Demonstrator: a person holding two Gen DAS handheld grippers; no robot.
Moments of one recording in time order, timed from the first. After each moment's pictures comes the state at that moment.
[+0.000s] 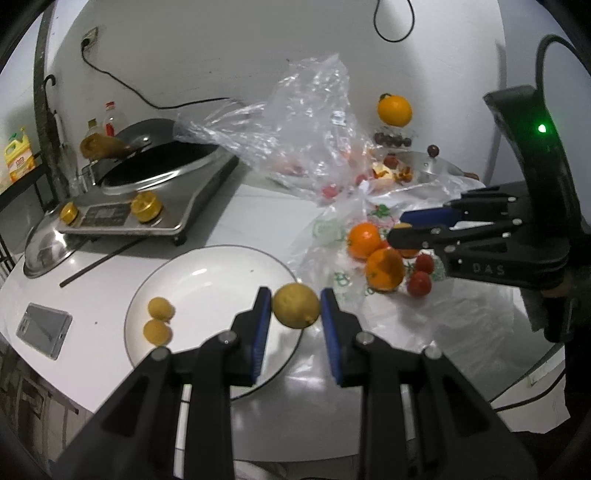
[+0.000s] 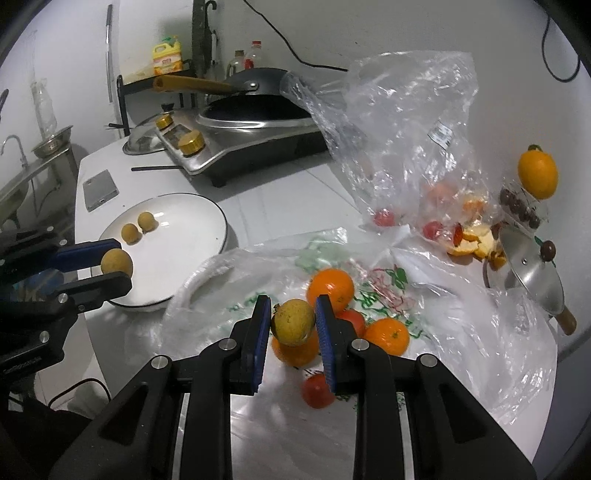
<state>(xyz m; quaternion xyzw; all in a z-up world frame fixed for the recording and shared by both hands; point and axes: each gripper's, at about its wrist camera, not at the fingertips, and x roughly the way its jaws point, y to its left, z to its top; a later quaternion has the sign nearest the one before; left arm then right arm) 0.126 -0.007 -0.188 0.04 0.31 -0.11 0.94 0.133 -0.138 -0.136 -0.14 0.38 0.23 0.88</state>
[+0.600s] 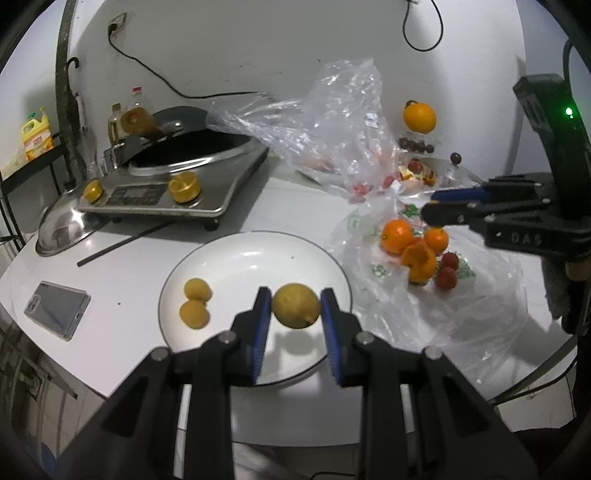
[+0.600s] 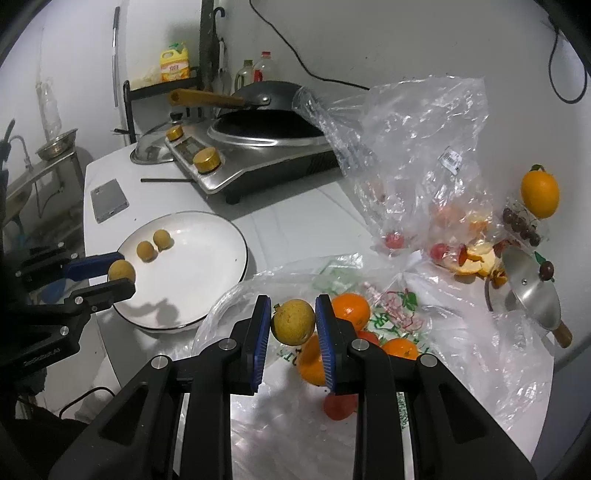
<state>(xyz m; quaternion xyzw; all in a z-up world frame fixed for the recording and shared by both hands) 0.120 0.031 -0.197 0.01 0.31 -0.08 0.95 0.129 -0.120 -0.118 -0.14 0.37 0.24 0.89</state>
